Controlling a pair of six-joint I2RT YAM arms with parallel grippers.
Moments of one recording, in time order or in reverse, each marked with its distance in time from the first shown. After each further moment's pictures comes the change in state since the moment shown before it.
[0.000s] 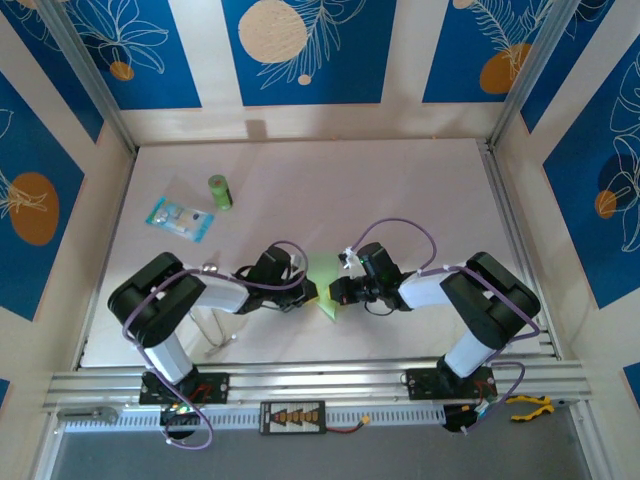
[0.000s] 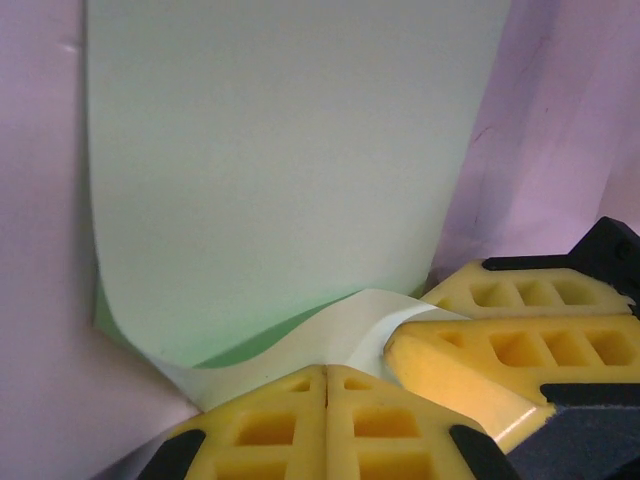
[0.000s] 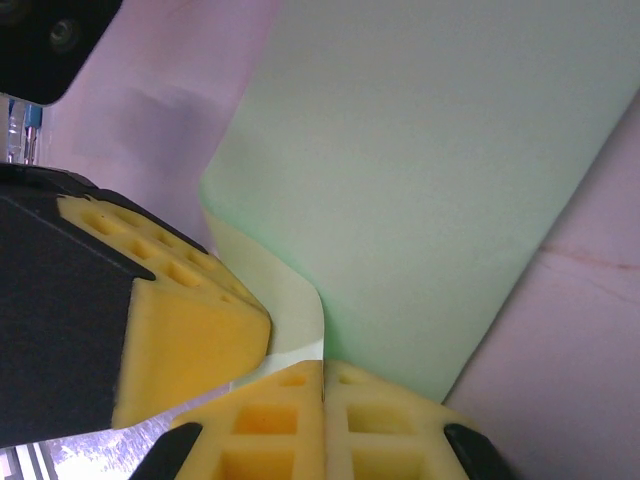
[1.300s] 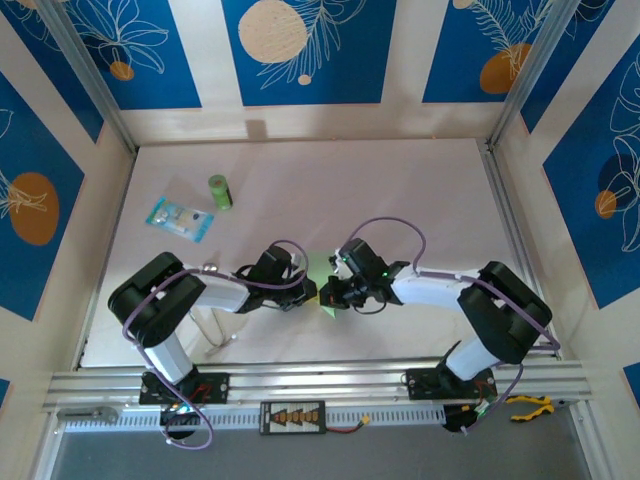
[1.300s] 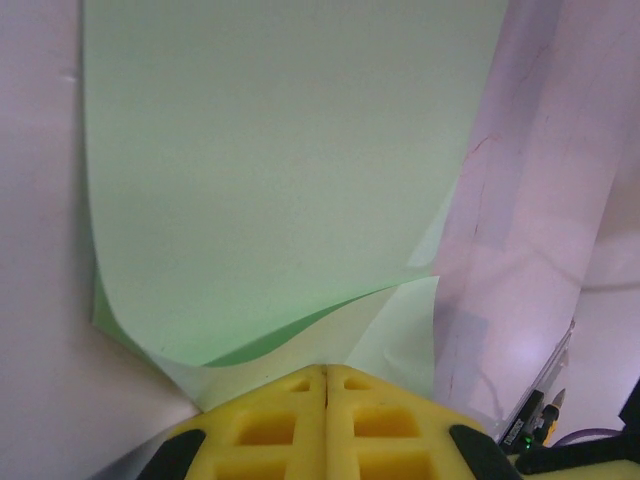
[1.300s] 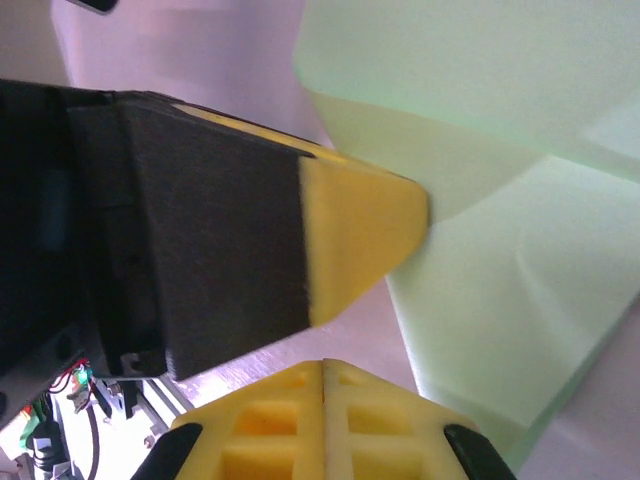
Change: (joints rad) left arm 0.000 0.001 0.010 -0.014 -0.016 0.013; right arm 0.128 -0.091 0.183 -0.409 -0.004 0.269
